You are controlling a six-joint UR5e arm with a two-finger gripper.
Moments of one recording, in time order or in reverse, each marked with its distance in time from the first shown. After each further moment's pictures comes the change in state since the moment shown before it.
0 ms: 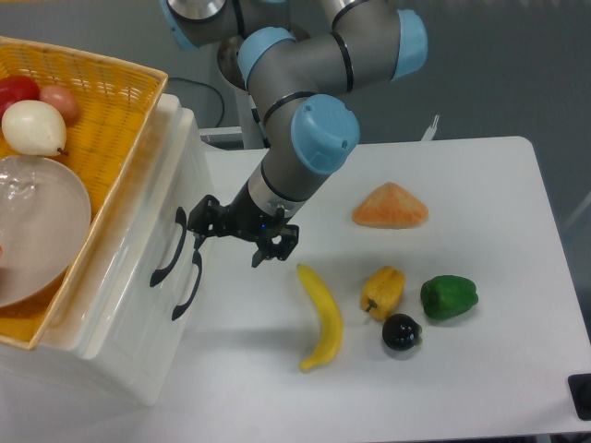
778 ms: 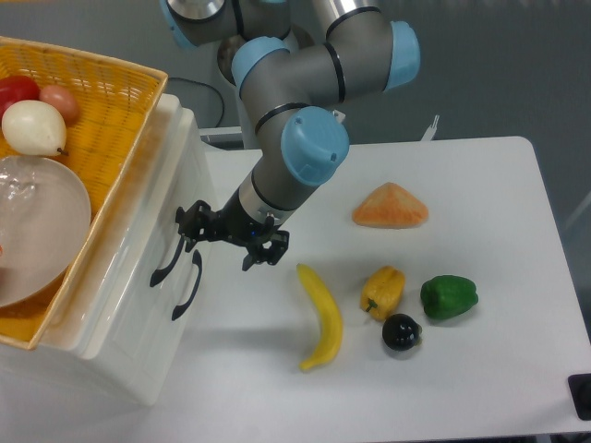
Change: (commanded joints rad) arm -0.035 -0.018 0.003 -0.002 -0.006 -0.006
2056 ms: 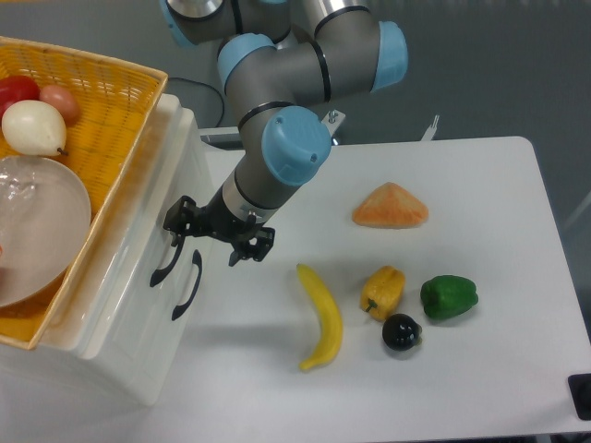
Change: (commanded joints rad) arm -0.023 0.006 0.009 -0.049 0.012 -0.005
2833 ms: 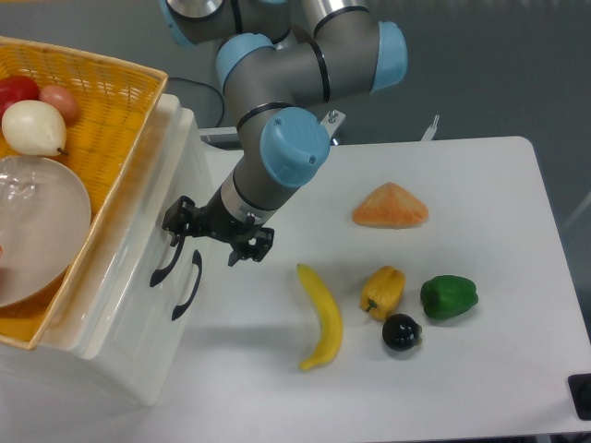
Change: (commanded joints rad) arm 0.006 -0.011 0.012 0.008 0.008 0.003
